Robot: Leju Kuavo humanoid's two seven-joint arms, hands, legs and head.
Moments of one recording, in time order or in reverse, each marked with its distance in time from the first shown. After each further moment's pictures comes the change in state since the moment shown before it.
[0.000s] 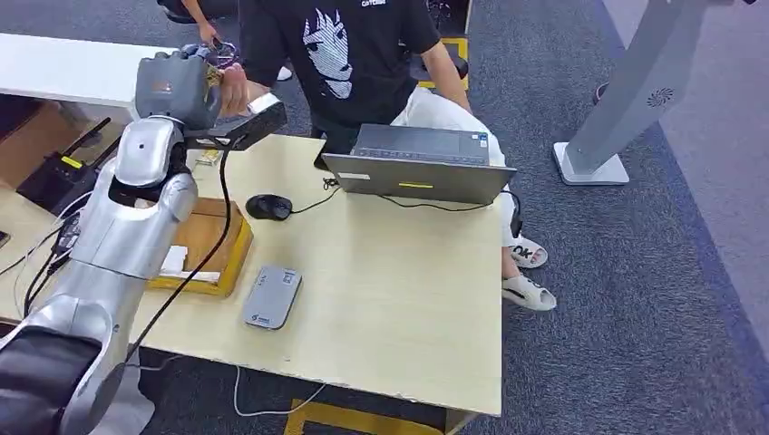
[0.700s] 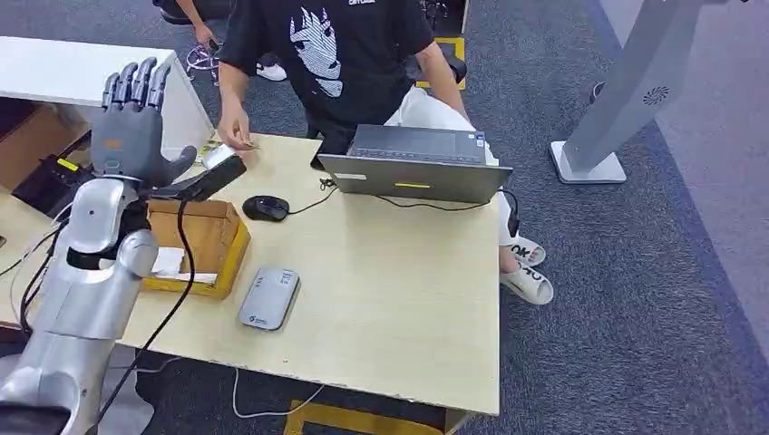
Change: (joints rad) left arm 0.342 0.106 0.182 -0.286 0.072 0.130 -0.130; right arm 0.009 0.000 0.014 0.004 -0.018 -0.011 -0.001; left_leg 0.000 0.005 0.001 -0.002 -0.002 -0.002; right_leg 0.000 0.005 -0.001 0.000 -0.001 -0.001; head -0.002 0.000
